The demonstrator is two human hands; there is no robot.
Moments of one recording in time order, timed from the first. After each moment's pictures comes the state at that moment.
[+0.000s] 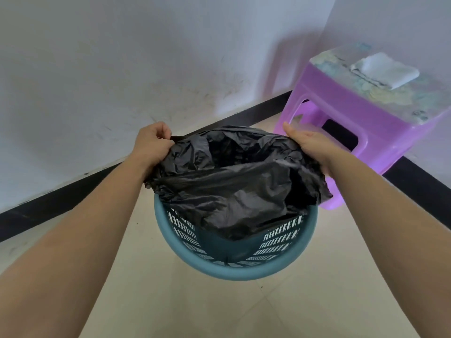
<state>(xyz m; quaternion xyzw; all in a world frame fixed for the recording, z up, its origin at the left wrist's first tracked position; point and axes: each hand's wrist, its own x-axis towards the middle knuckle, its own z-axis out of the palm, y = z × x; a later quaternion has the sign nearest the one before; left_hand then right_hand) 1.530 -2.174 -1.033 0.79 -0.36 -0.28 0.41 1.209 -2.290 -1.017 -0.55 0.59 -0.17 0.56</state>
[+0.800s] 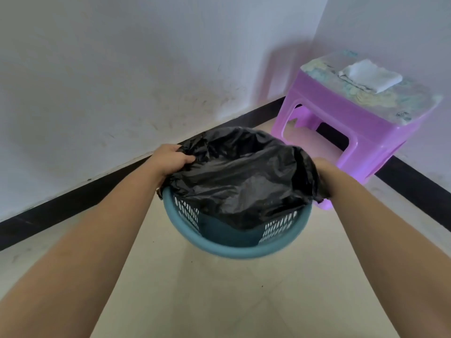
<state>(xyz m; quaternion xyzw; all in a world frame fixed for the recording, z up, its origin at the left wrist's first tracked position) 1.497 -2.165 -1.020 0.77 -0.31 -0.43 0.34 1.186 -2.269 -1.039 -0.49 0.72 -0.11 0.48</state>
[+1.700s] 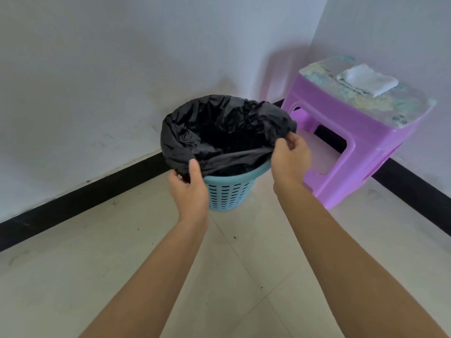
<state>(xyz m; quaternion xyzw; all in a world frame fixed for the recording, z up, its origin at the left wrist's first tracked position) 1.402 -2.121 -1.049 0.67 -0.10 -0.34 0.65 1.277 -2.222 -1.023 -0.41 0.64 -0.51 0.40</state>
